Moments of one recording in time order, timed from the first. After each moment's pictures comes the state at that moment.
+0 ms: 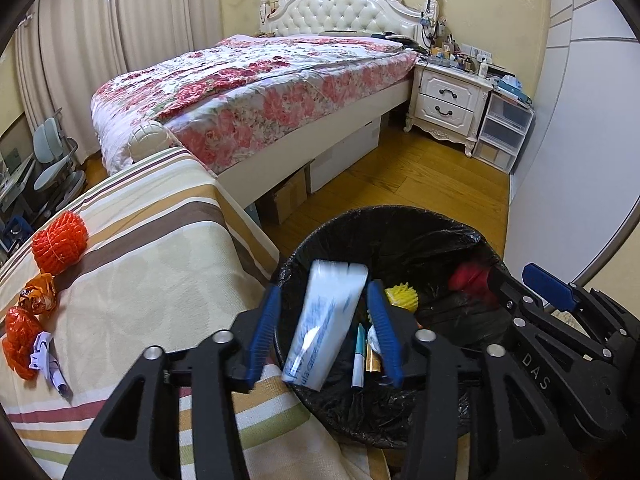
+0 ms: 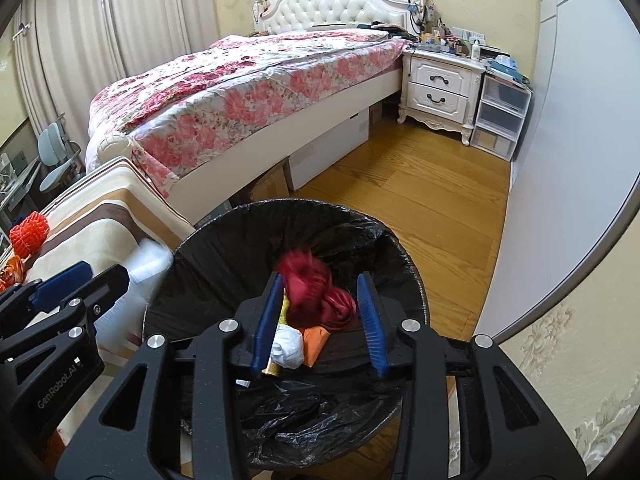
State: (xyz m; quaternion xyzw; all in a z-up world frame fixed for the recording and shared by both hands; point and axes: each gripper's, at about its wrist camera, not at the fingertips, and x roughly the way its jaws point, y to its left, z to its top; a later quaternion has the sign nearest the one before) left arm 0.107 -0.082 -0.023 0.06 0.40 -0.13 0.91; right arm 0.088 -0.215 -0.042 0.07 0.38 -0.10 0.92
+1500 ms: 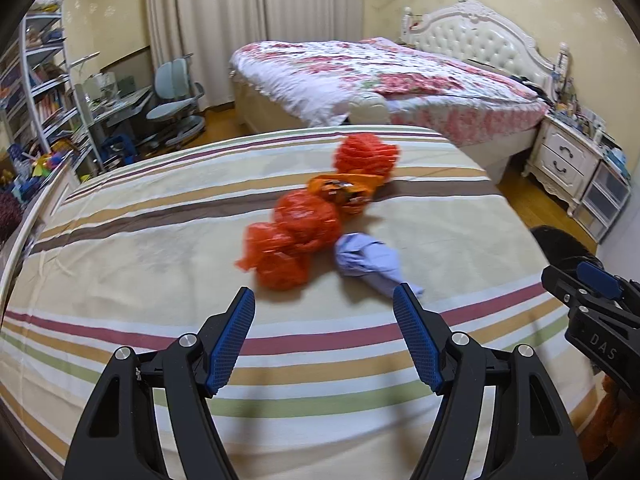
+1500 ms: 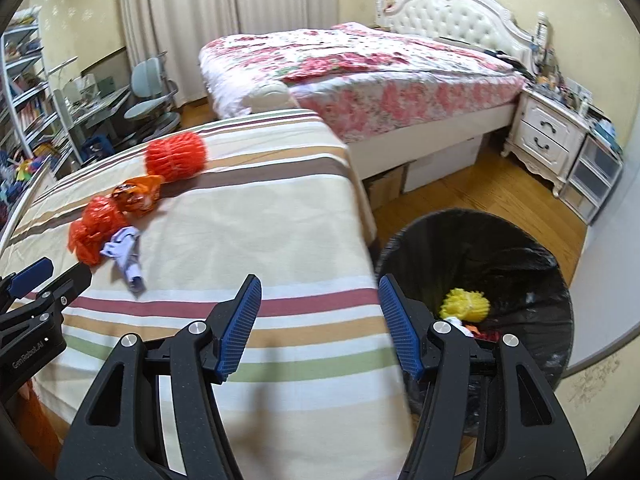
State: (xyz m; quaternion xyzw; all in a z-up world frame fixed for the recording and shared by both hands) left arm 0.038 0.158 -0.009 -0.02 0.39 0.08 0.92; right arm 0.076 -0.013 -0.020 -0.03 0.40 0.09 0.91
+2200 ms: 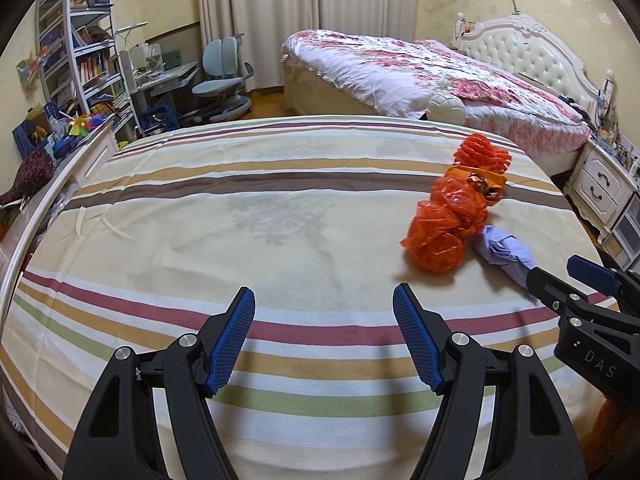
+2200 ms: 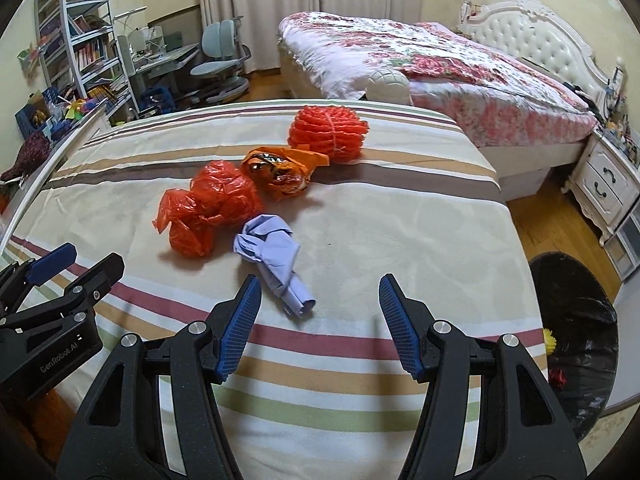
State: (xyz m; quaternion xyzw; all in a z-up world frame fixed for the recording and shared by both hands) left arm 0.016 0.249 -0.024 -0.06 0.40 0.14 0.90; right arm 0.078 0.105 -0.027 -0.09 0.42 0.19 0.88
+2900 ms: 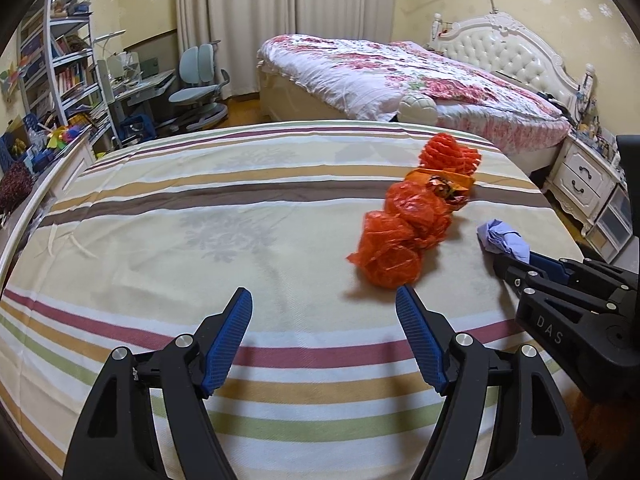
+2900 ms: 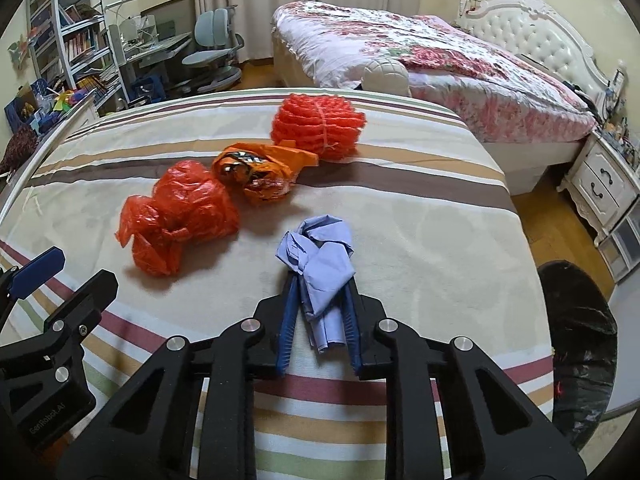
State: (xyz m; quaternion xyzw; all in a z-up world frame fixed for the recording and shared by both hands) left arm 0.034 0.224 -0.025 -0.05 0.39 0.10 0.91; right arm 0.103 0.095 -0.039 -0.09 0.43 0.16 0.88
